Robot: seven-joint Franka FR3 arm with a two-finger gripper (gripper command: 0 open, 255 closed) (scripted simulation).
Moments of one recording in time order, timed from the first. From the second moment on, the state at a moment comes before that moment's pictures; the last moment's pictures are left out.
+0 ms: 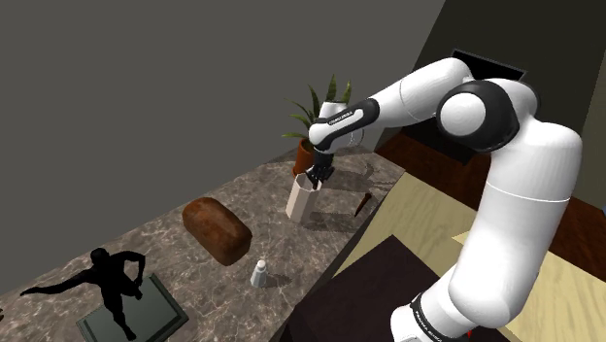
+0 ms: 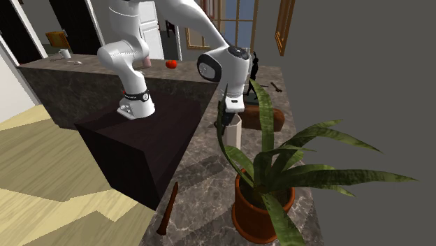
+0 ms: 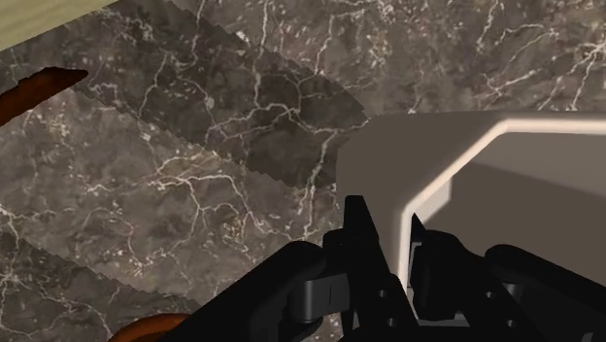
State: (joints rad) arm -0.03 0.38 -0.10 -2.04 0.07 2.27 -0.02
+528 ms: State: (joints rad) arm -0.02 0.31 -0.10 -2.03 0.06 2.18 -0.01
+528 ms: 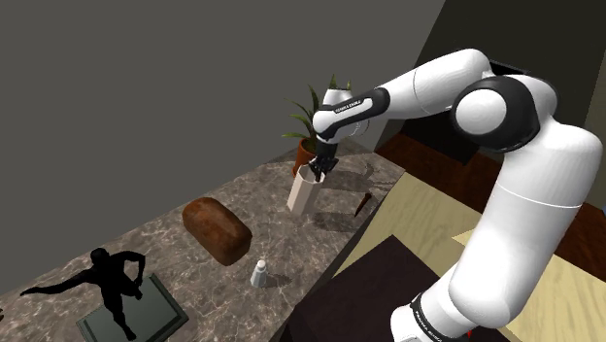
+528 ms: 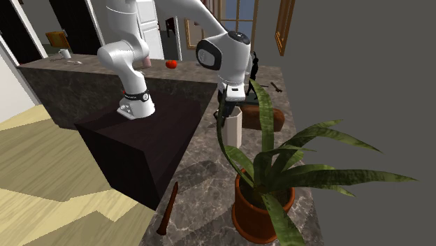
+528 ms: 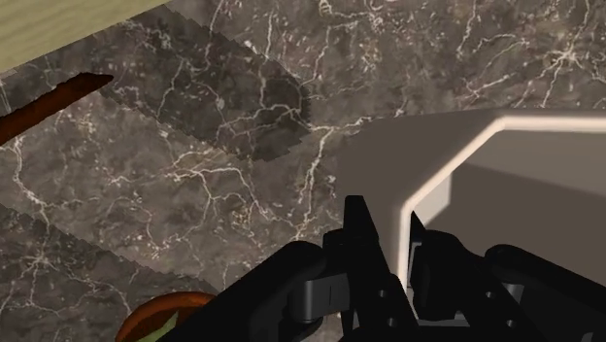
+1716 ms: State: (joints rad) arm -0.02 0.18 -0.11 -1.95 0.04 1.97 0.01
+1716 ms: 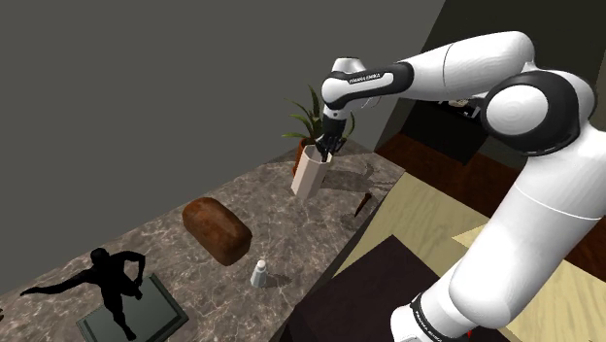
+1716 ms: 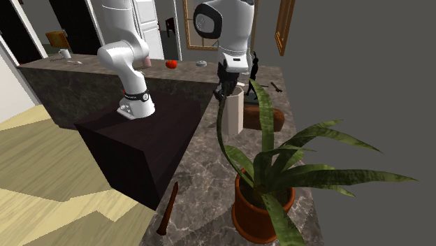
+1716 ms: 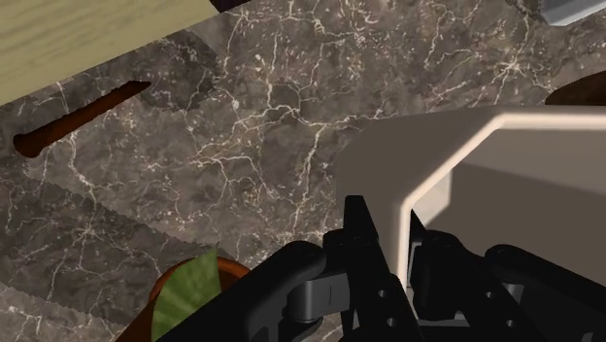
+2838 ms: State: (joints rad) arm -0.02 0.11 -0.11 -1.80 0.03 1.75 0.02
